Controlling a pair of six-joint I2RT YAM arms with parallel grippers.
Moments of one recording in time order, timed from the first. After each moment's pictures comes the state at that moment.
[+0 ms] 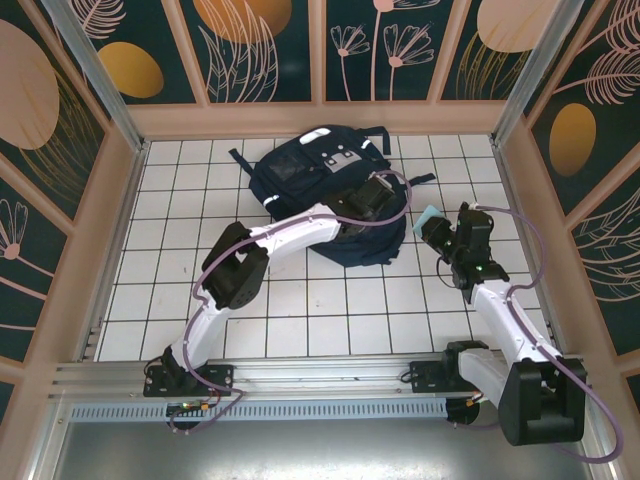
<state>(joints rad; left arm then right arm) -0.90 2.26 1.89 -0.51 -0.45 -0.07 0.08 0.98 0.53 -0.08 -0.16 0.76</state>
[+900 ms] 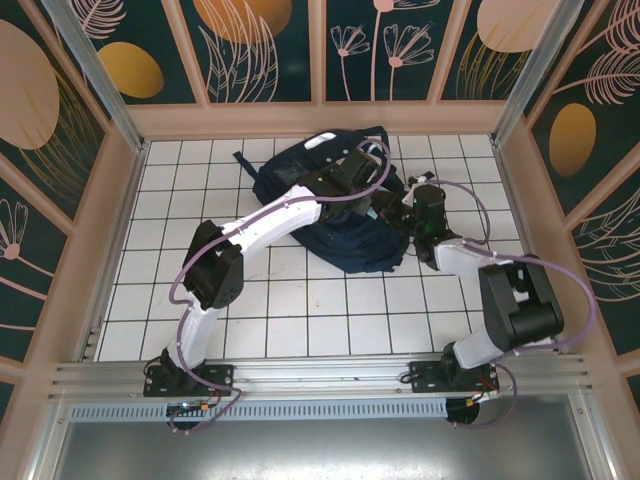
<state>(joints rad) -0.84 2.14 1.95 -0.61 -0.20 -0.24 0.30 1.55 0.71 0.50 -0.39 1.05</state>
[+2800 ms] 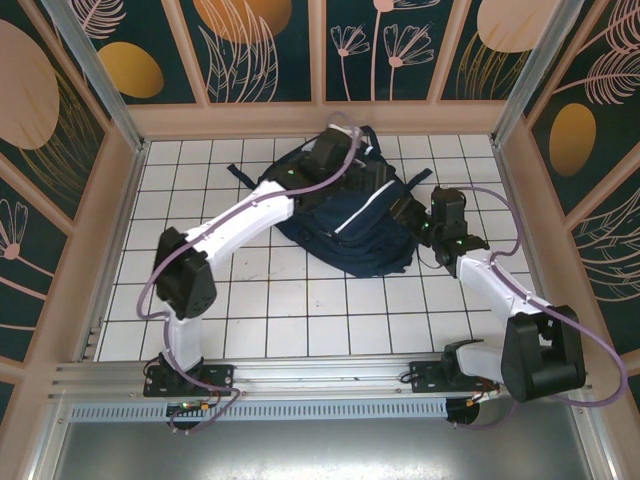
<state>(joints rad) -0.76 1.92 1.79 -0.42 -0.06 -0.47 0.23 1.23 0.70 -0.08 -0.16 0.84</state>
